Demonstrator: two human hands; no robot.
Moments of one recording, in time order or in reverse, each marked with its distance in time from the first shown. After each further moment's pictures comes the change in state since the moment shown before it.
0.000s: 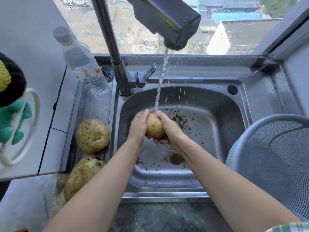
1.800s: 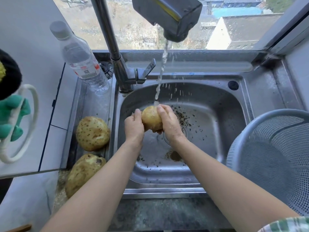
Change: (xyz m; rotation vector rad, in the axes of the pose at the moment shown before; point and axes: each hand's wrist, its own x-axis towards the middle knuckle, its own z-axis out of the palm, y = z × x) left_hand 0.004 -0.005 -0.005 0.028 0.199 0.014; right_hand 0.000 0.008 0.007 0.018 0.147 -0.384
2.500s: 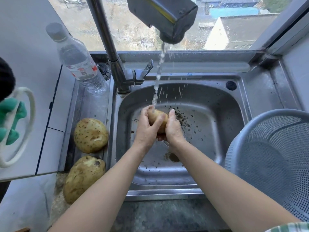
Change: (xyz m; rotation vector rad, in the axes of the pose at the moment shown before) left_hand -0.019 -0.009 0.012 0.125 -0.374 0.259; right_hand -0.008 -0.003 -0.002 0.096 0.150 0.351
